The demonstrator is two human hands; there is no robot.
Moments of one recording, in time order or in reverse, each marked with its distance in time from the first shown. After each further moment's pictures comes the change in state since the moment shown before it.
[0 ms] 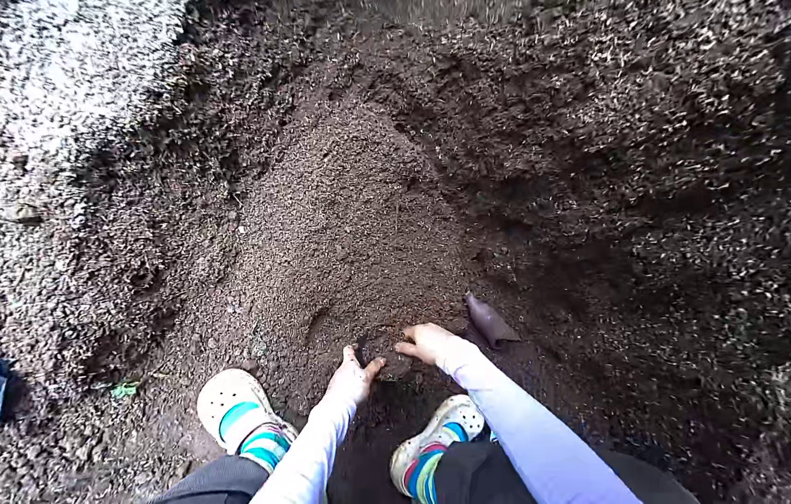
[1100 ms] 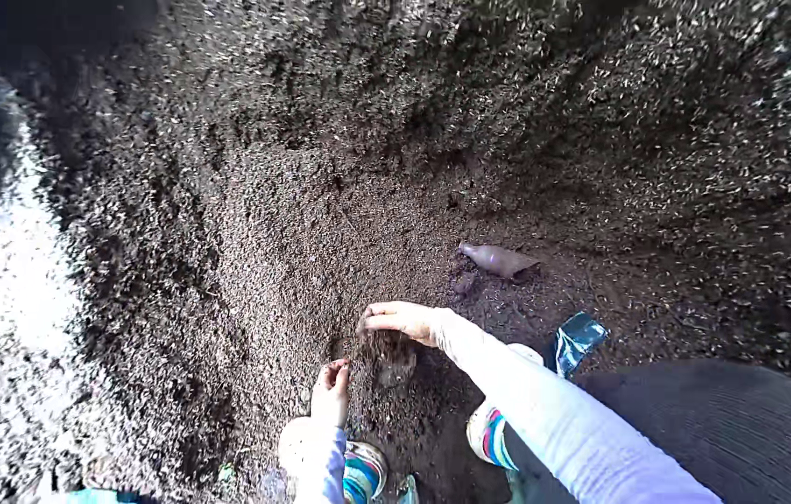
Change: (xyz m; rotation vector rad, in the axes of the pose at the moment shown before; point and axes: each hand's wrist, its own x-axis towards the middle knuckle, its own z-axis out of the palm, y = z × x) left_hand -0.021 -0.003 -0.035 0.007 0.388 0.251; right_hand -0.010 0.013 0.012 1.221 0.158 -0.702
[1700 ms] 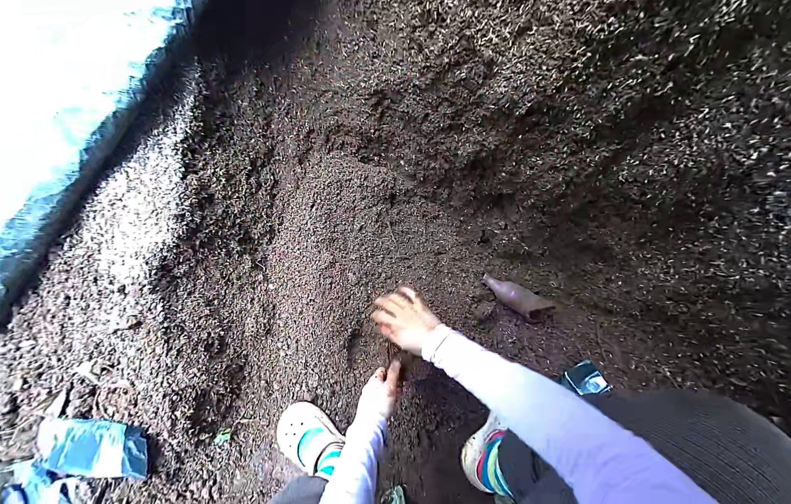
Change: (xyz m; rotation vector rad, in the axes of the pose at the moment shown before) left_hand -0.013 -0.014 0.029 0.187 -0.268 -0.038; right_hand 0.029 -0.006 0.045 -1.346 0.177 -0.254
